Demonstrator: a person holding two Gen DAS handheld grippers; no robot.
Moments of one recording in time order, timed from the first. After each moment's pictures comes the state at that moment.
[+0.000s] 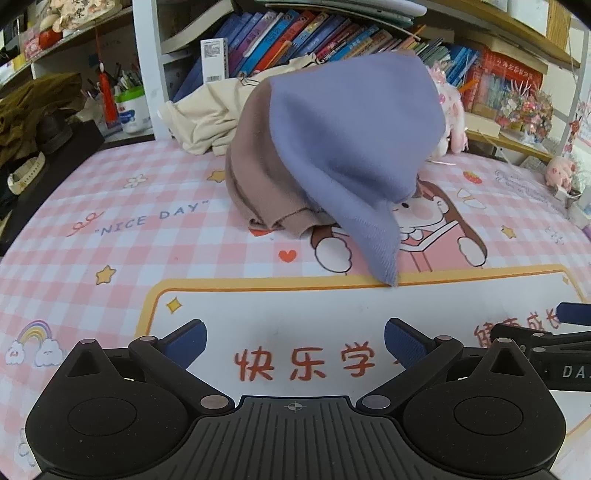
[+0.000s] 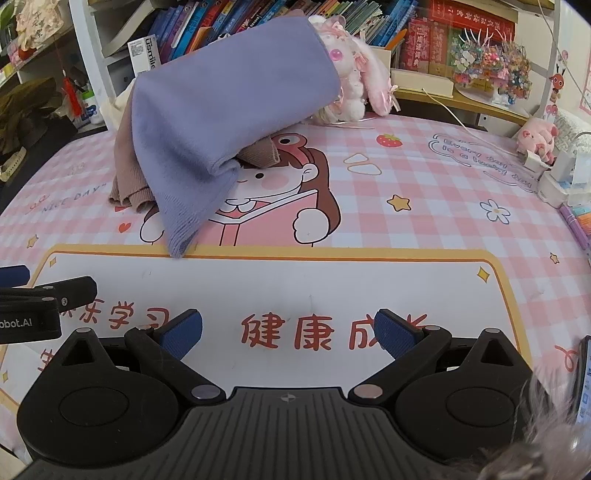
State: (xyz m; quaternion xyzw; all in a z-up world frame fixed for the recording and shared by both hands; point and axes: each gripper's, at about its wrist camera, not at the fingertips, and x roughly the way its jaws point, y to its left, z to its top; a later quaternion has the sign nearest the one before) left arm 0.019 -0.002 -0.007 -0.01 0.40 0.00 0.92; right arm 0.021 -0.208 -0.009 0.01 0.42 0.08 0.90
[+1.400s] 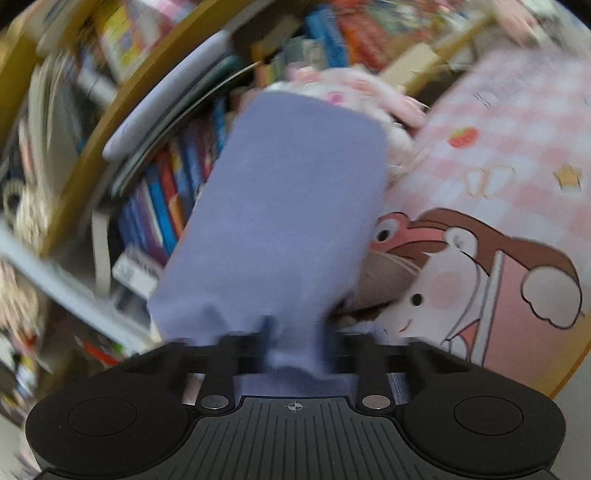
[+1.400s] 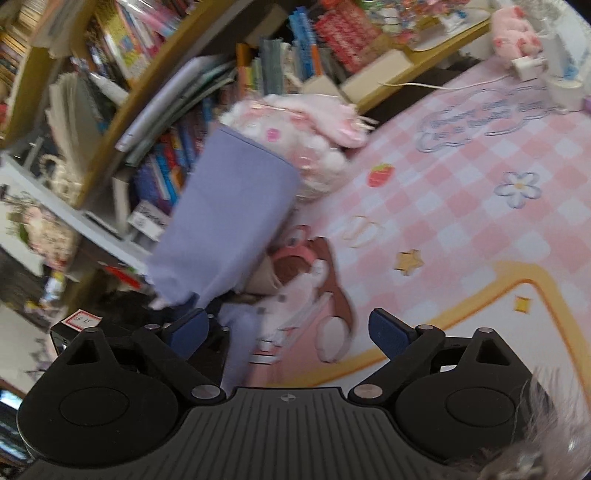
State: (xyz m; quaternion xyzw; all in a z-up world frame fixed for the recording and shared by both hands) left arm 0.138 -0.121 -0.016 0.36 0.26 0.00 0.90; right arm 0.084 -0.320 0.011 0.35 0.35 0.16 0.85
